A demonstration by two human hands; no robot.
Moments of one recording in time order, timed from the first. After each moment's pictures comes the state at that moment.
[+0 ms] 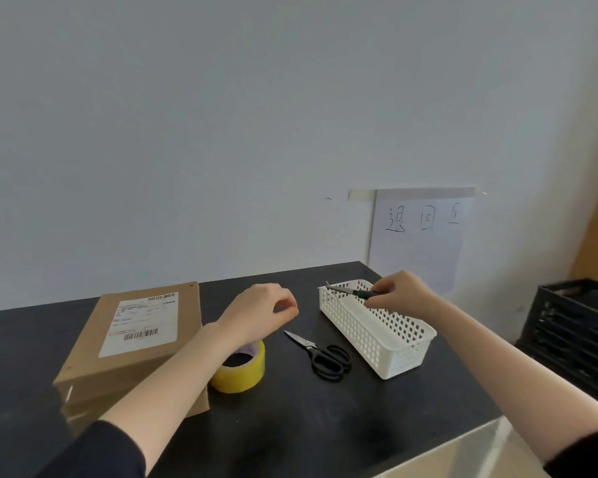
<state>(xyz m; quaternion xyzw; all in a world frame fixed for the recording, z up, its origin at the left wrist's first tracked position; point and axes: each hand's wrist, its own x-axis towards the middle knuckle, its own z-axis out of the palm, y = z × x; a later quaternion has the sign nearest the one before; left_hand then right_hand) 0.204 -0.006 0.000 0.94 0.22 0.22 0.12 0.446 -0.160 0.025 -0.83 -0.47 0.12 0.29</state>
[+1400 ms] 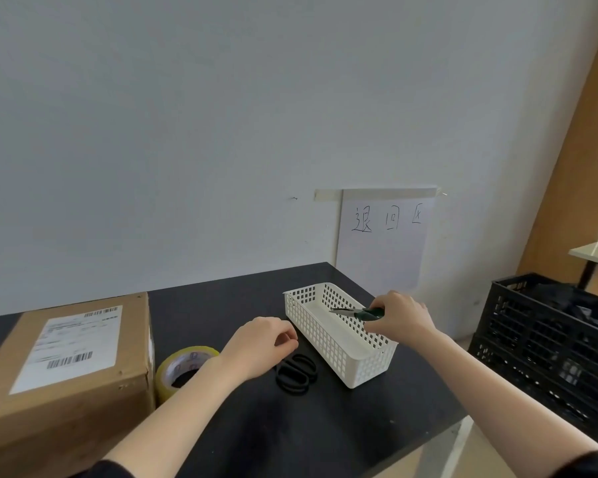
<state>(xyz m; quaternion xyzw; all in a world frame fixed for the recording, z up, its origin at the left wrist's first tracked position) 0.269 -0.021 -0.050 0.95 0.20 0.17 0.16 0.491 -0.181 -0.013 -0.90 -0.41 -0.04 0.14</state>
